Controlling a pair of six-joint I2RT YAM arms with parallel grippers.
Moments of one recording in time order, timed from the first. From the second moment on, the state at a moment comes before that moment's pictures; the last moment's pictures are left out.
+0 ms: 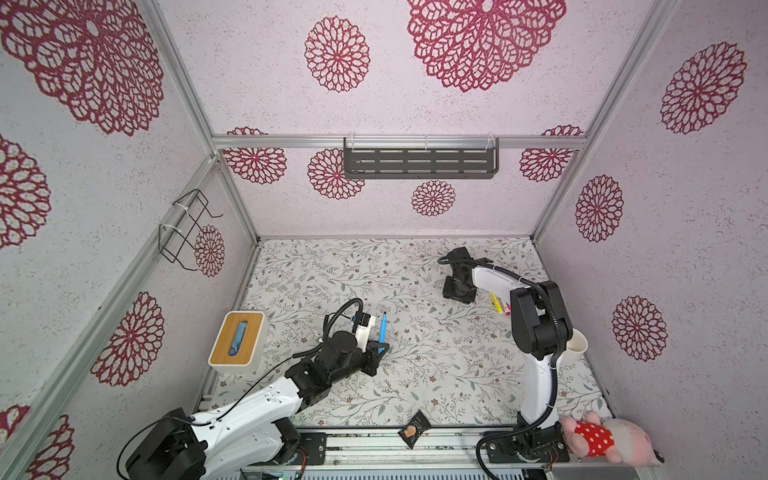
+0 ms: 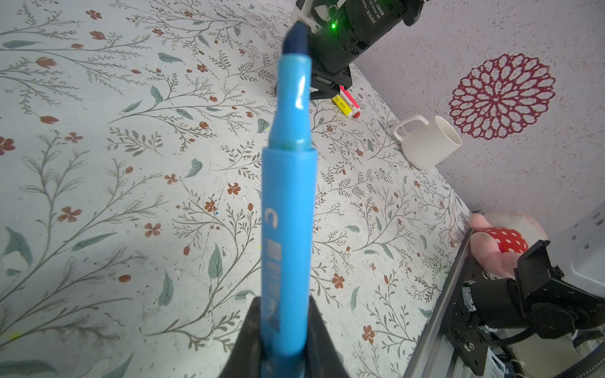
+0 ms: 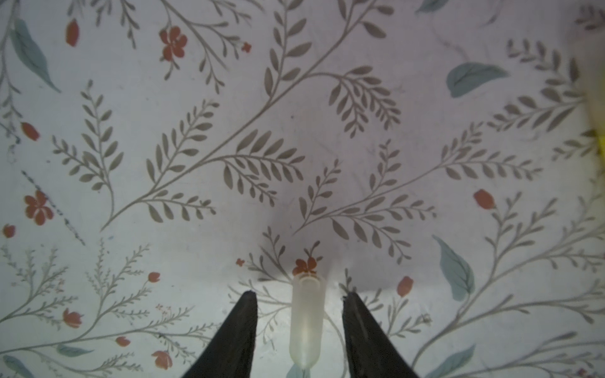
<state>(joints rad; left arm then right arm) -0.82 1.02 0.42 0.12 0.04 -0.49 0.32 2.09 1.54 -0.69 0.10 0.58</state>
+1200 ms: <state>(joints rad) -0.82 1.01 0.42 0.12 0.06 -0.50 0.40 2.01 1.38 -0.61 0.17 0.51</state>
